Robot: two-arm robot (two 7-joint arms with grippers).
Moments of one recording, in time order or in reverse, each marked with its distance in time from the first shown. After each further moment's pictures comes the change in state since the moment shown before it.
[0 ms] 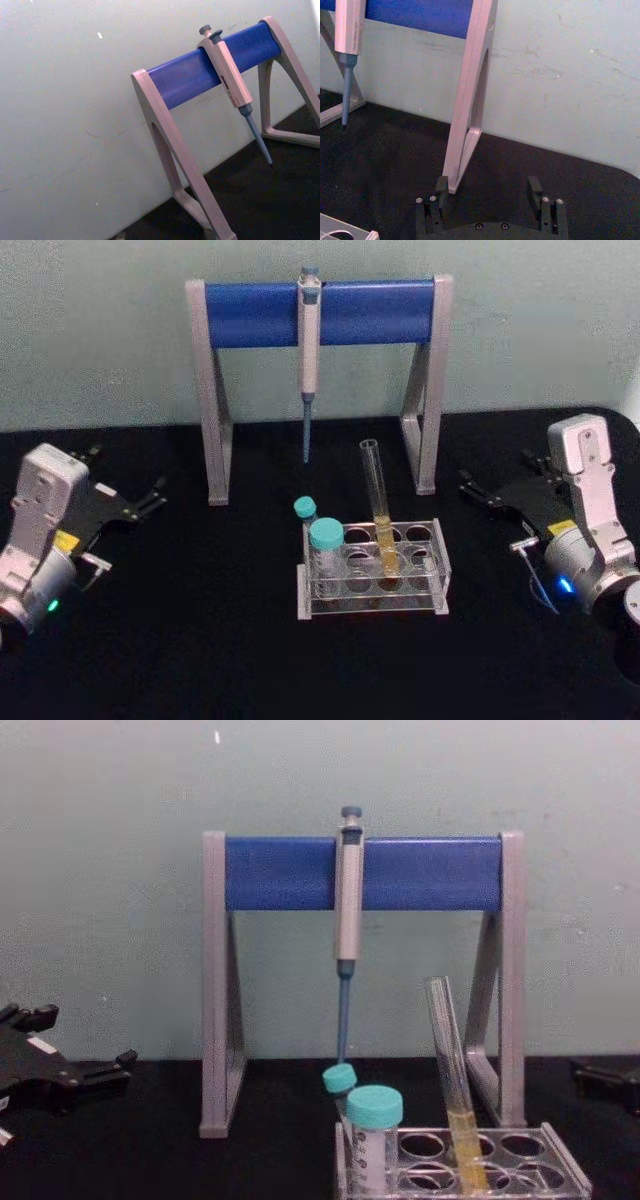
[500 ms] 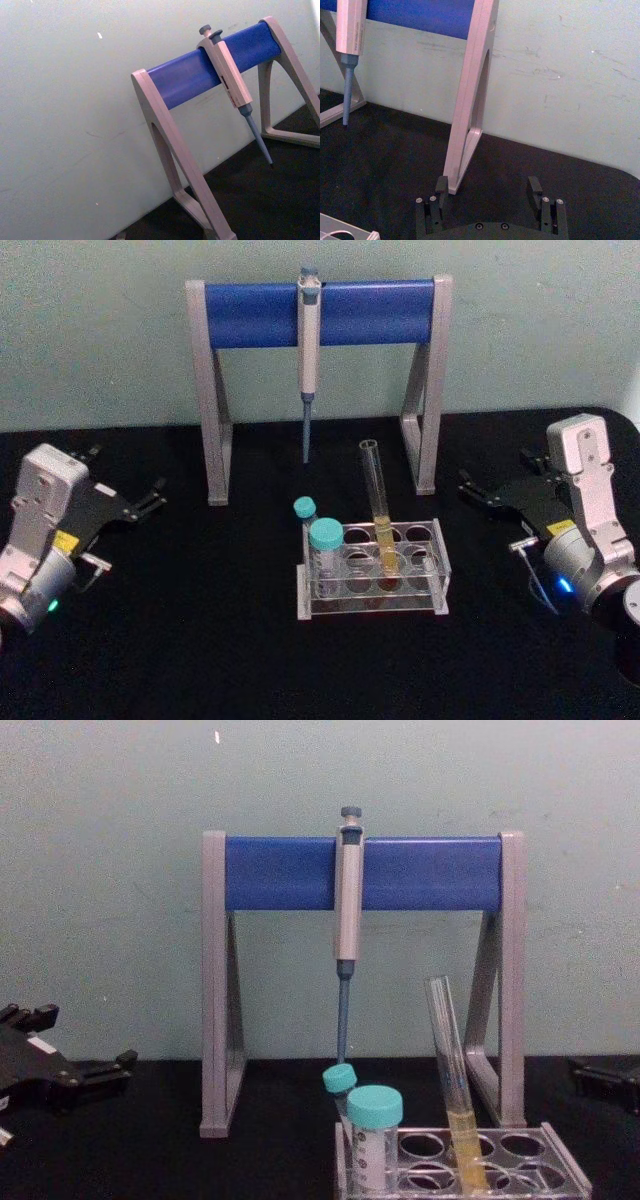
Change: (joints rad) left arm 0.000 0.000 0.000 0.000 0.000 0.000 0.000; right arm 0.001 0.002 -0.003 0.000 0.001 -0.001 -0.001
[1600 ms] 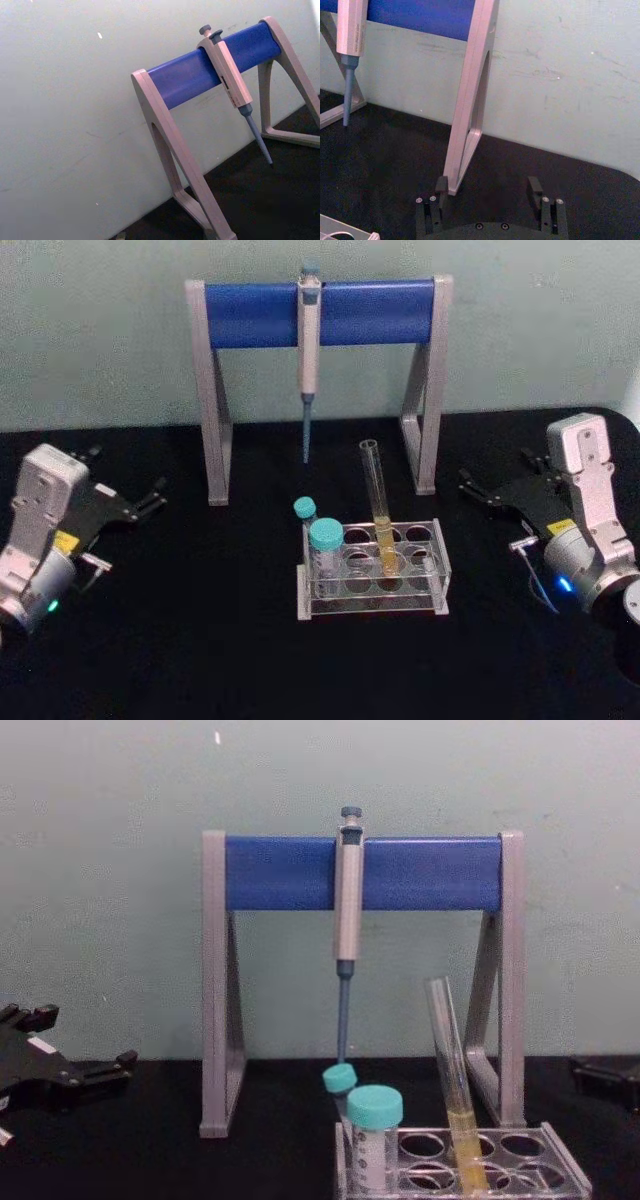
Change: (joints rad) left arm 0.000 0.000 0.000 0.000 0.000 0.000 0.000; right arm 0.001 0.001 -0.001 -0.001 0.000 -0.001 -0.001
